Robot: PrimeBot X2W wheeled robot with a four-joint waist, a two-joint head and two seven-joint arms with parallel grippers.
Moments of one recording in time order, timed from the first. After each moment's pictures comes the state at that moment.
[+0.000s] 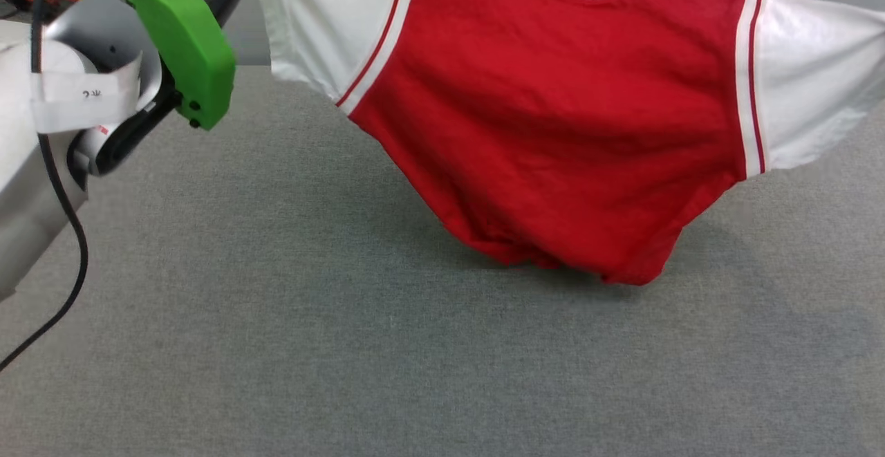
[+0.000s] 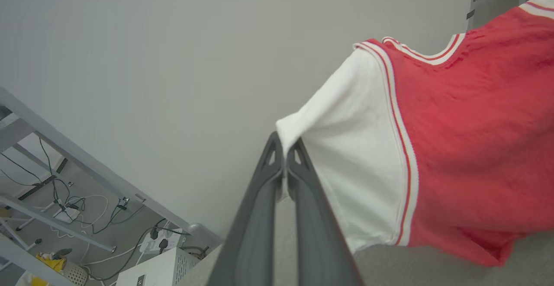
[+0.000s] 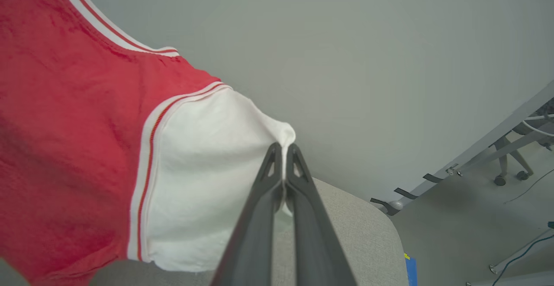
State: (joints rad) left arm -1.22 0.78 -1.05 0.24 -0.90 -0.04 0.12; right arm -0.66 -0.86 0.40 0.16 0.70 0.13 0.23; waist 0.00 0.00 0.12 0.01
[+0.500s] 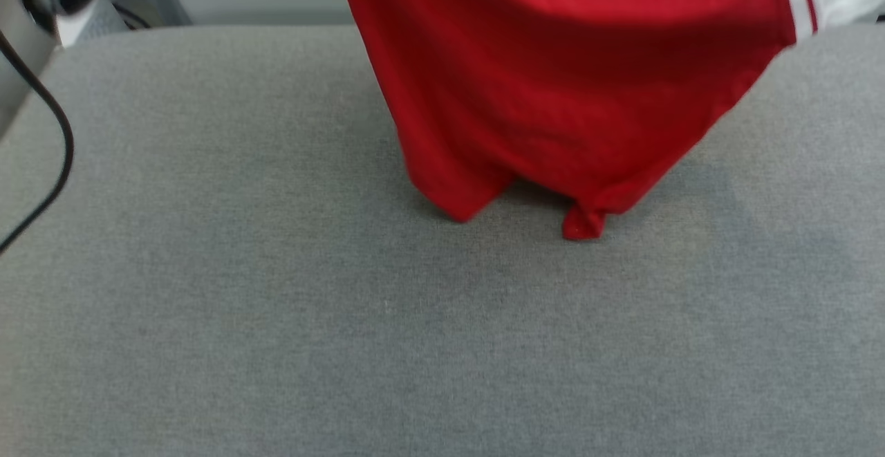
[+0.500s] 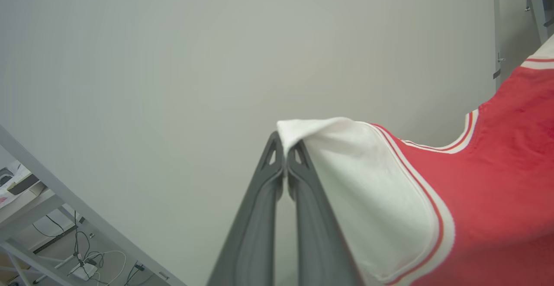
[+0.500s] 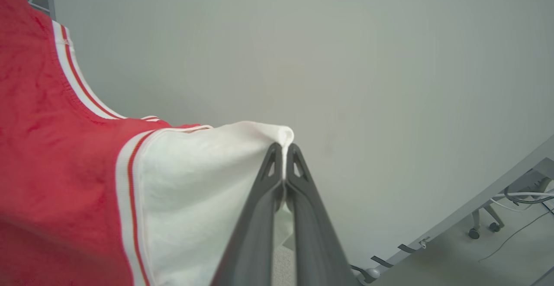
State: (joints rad) left arm -1.48 0.67 -0.99 0.37 -0.84 -0.05 0.09; right arm -0.97 -0.82 0.40 0.15 0.62 0.13 0.29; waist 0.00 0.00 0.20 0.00
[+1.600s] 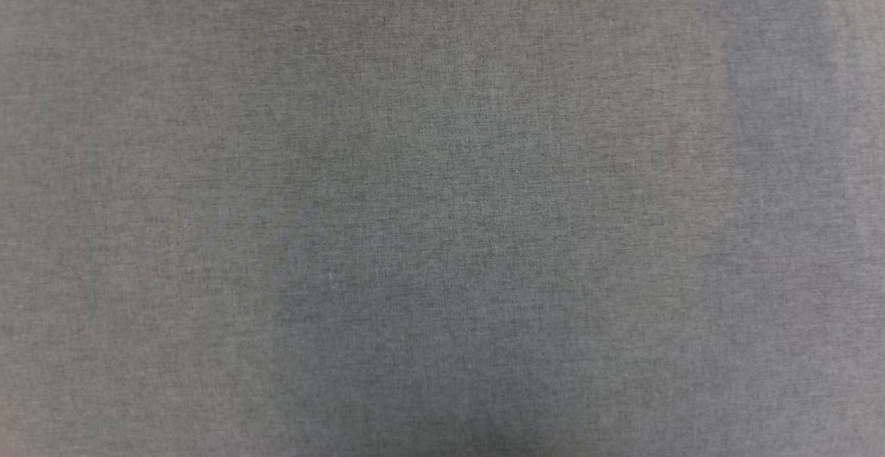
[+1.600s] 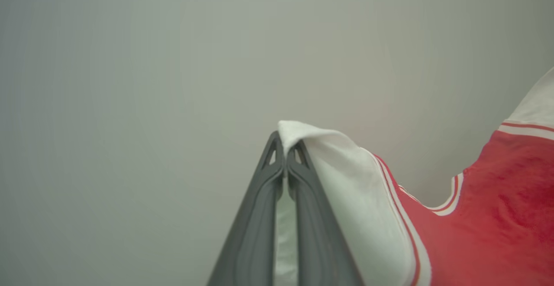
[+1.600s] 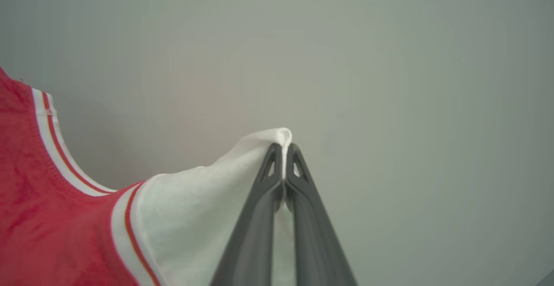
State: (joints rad) left arm -1.96 0.48 -0.87 0.71 -0.75 -0.04 -0.17; right arm -1.90 -0.47 0.54 0.90 0.43 0.13 -0.07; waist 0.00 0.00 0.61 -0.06
